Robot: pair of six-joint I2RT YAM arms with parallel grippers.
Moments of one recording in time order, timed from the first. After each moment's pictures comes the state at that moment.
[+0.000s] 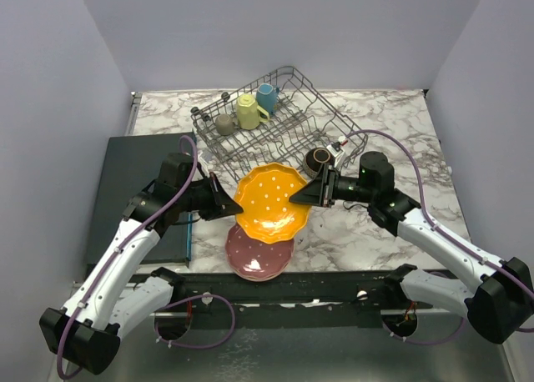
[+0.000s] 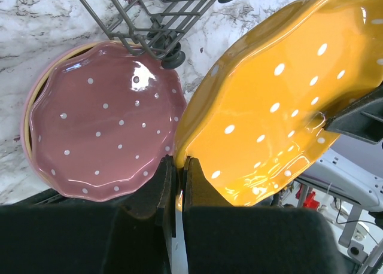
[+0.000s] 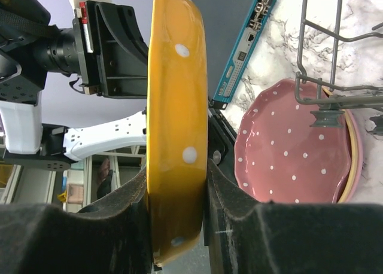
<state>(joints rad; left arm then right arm) -0.40 0.89 0.89 -0.75 0.49 -0.80 0.57 1.06 0.69 0.11 -0.72 0.92</state>
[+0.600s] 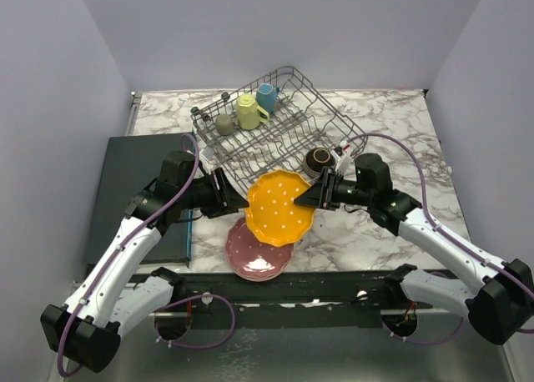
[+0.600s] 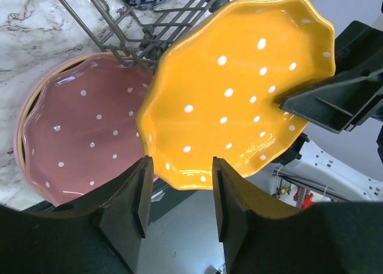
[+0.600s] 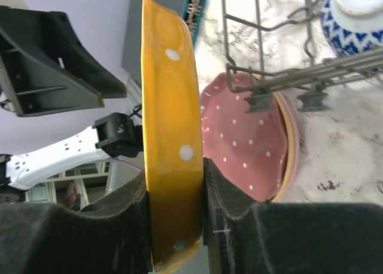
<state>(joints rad) -0.40 0.91 0.89 -0.70 0.49 -0.79 0.57 1.05 0.71 -0.07 -0.56 0.83</state>
